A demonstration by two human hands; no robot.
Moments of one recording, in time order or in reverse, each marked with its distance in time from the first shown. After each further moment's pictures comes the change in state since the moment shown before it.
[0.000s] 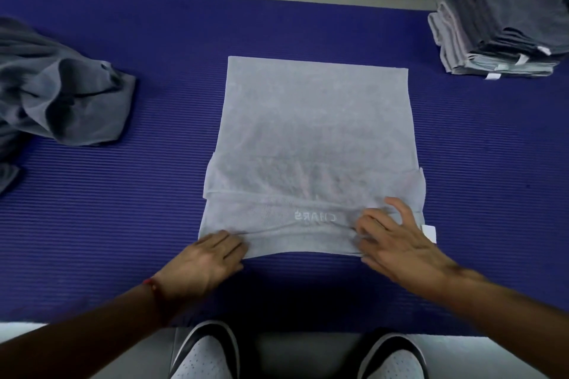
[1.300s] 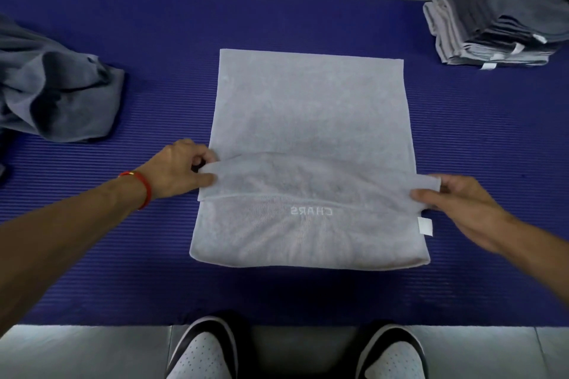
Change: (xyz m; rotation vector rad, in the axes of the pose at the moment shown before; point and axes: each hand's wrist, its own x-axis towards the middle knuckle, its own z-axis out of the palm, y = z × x) left_hand 0.068 -0.119 -0.050 -0.578 -0.292 -0.734; right_hand -0.019 0.078 -0.019 1.485 0.099 1.067
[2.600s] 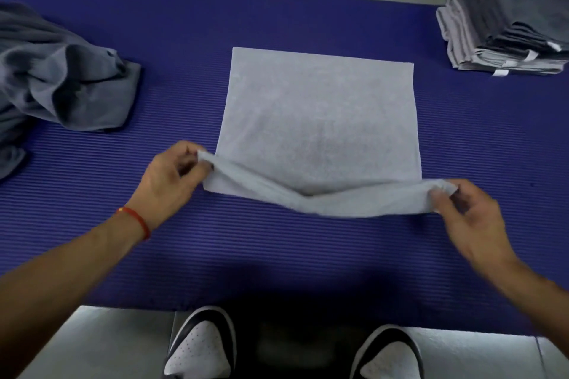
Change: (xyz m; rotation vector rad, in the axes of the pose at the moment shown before) left_hand -0.060 0.017 0.028 -0.527 0.433 0.020; right_hand -0.018 0.031 0.011 -0.132 0.335 -0.363
